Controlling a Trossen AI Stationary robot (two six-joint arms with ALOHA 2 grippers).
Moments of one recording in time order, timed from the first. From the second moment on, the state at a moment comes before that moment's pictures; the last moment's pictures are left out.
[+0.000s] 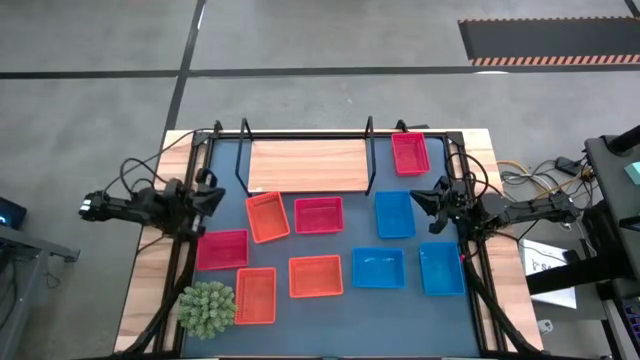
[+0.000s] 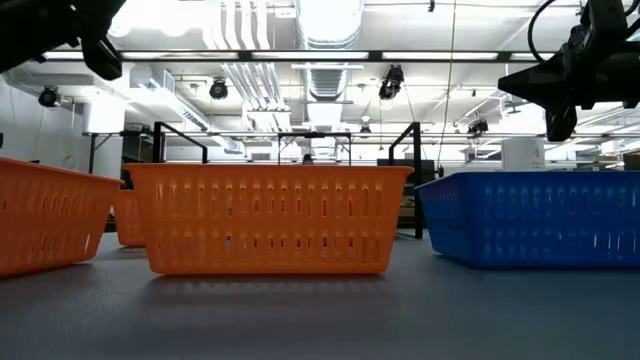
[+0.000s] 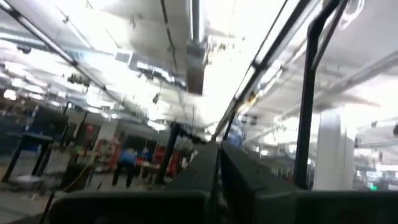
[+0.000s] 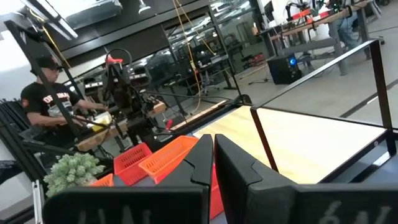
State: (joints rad) left arm -0.18 0.07 0.00 0.67 -0.27 -0.09; right arm 0.16 0.02 0.01 0.12 0.50 0.34
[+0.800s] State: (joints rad) left arm -0.18 0.08 0.00 0.70 -0.32 0.06; right arm 0.17 0.54 0.21 0.44 0.22 -0.09
